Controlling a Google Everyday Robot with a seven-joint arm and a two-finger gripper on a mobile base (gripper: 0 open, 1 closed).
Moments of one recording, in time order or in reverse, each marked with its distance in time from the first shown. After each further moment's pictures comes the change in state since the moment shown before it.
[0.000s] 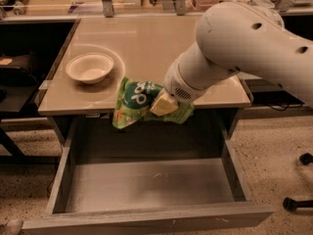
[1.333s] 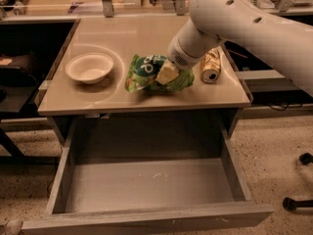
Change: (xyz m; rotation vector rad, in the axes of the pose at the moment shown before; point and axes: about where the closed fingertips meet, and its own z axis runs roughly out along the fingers) arm -0.009 -0.122 0.037 0.091 0.024 0.032
